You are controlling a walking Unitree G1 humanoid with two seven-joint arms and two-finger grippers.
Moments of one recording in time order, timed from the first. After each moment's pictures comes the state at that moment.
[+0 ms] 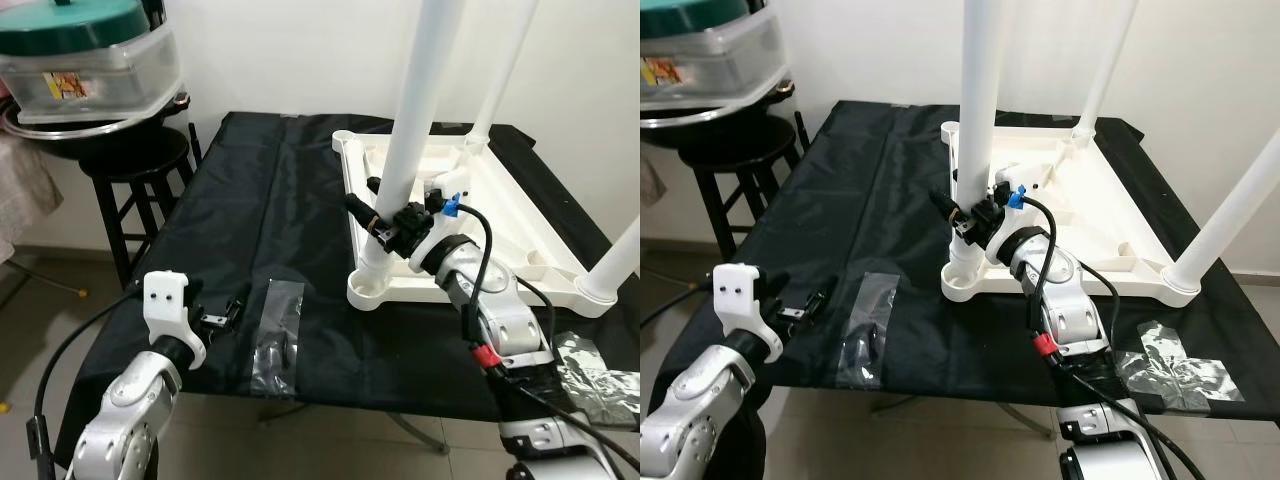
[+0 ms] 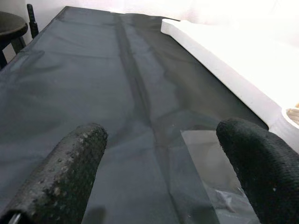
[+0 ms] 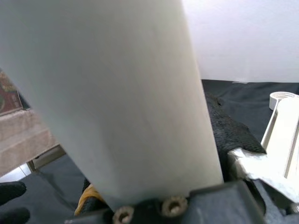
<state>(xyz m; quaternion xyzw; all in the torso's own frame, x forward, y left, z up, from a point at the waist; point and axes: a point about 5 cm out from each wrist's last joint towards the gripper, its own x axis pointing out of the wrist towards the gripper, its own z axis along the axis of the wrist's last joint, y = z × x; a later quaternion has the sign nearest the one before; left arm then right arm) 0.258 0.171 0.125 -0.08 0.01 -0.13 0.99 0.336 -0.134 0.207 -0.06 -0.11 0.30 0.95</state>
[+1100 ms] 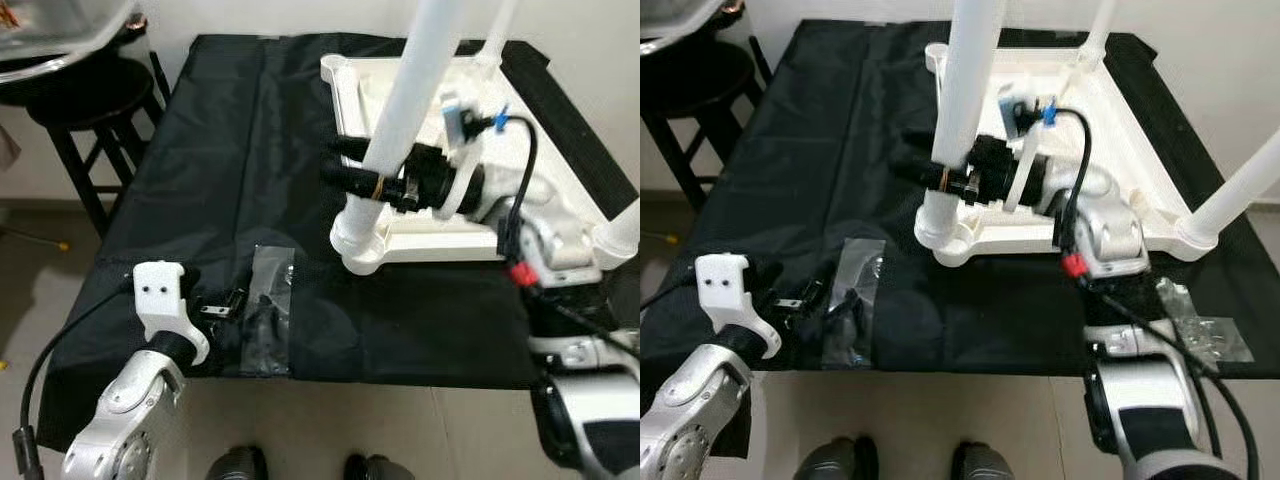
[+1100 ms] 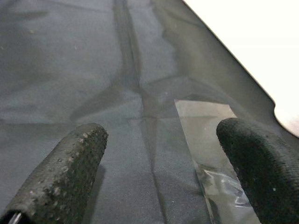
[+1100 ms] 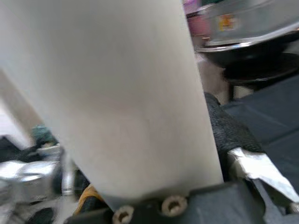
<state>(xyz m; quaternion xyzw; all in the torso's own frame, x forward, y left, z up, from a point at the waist) 0.235 0.163 0.164 -0.10 -0.01 -0.10 0.99 0.336 -0.132 0.306 -0.07 -0.14 0.62 0.77</state>
